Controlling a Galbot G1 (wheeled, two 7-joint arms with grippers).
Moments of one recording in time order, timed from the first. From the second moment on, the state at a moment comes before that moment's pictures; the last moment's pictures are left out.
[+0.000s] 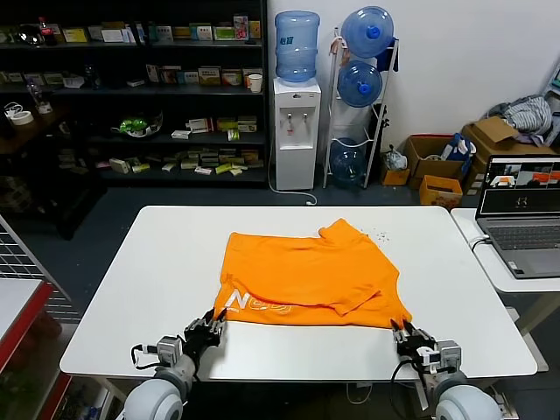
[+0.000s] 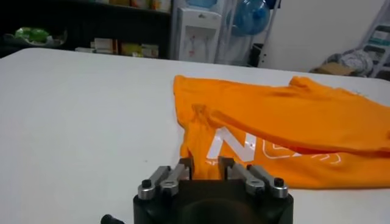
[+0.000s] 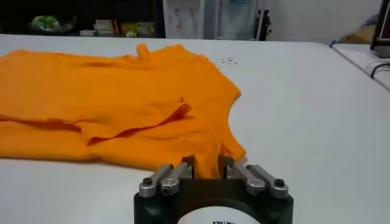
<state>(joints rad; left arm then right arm) 1.30 -1.10 -0.22 -1.75 -0.56 0.21 -0.16 -1.42 0.98 0.41 1.81 0.60 -0.35 0.18</state>
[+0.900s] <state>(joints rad) 1.55 -0.97 -0.28 -1.98 -0.64 0.23 -0.24 -1.76 0.91 0.57 2.02 0.66 -0.35 0.23</state>
